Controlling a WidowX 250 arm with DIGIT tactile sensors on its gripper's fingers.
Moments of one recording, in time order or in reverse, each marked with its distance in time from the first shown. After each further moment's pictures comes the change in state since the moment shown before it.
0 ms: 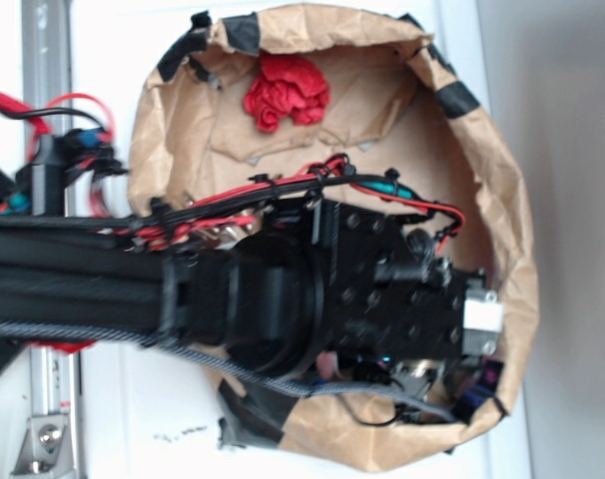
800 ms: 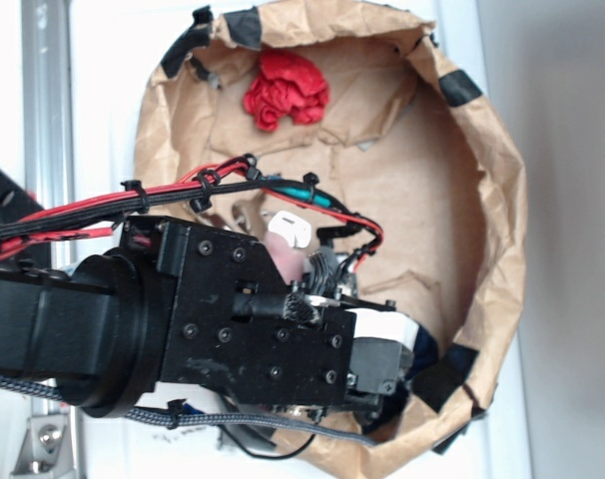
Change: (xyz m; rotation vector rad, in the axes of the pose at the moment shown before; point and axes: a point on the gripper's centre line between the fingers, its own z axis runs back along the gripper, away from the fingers) arm -0.043 -0.015 0.033 0.017 -0.020 0.024
